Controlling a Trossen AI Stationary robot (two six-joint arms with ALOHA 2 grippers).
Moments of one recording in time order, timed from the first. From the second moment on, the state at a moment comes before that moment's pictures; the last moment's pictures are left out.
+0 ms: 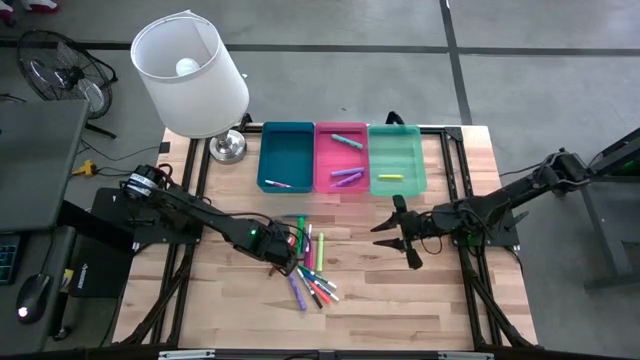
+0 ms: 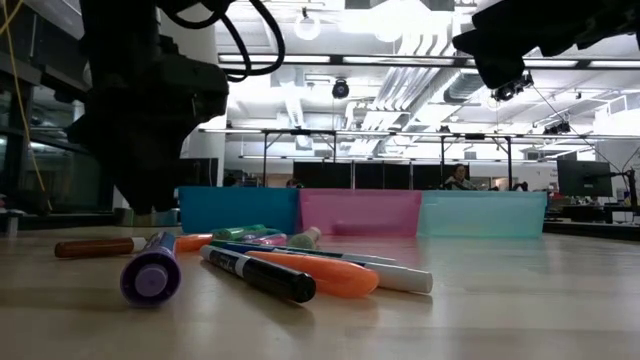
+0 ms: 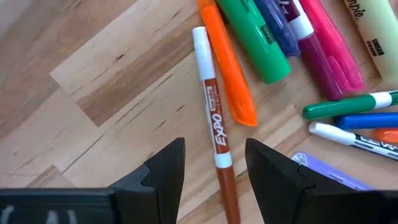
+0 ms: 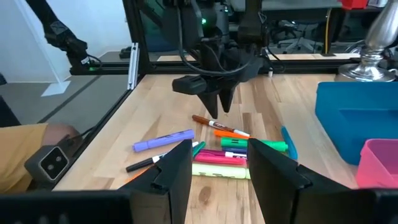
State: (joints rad) left arm -0.37 1.67 1.05 -0.73 -0.16 -1.28; right arm 0.36 0.96 0.39 0.36 0.19 0.13
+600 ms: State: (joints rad) left arm -0.36 1.76 1.05 -0.70 -0.10 -1.31; right arm 0.40 0.96 0.39 0.36 0.24 0.13
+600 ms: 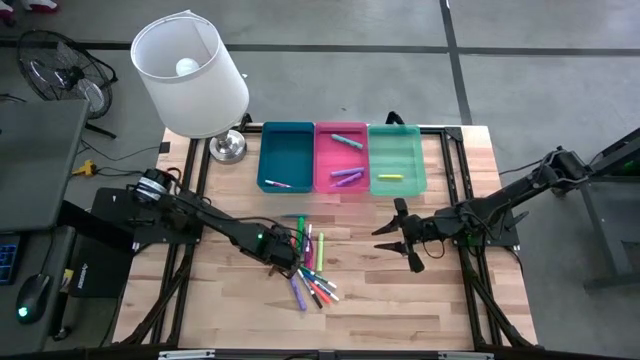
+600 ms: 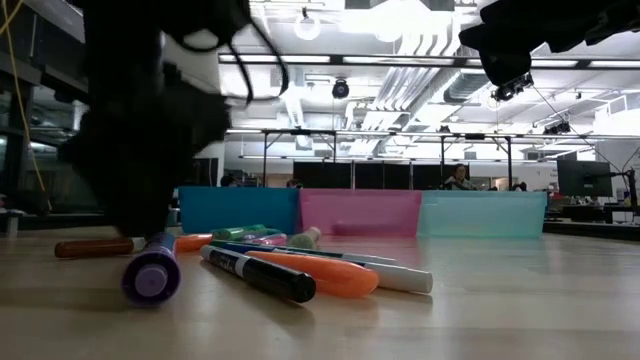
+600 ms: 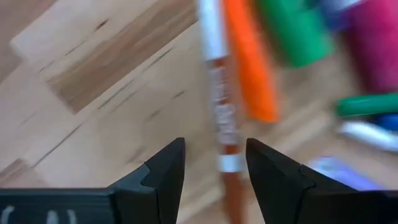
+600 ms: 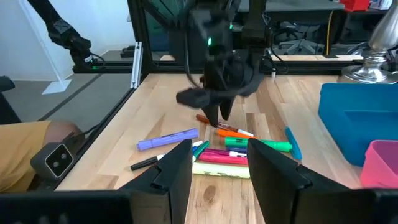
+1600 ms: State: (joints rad) left arm -0.34 1.82 1.05 -0.72 -0.01 -1.27; right arm 0.40 0.96 0.39 0.36 0.23 0.14
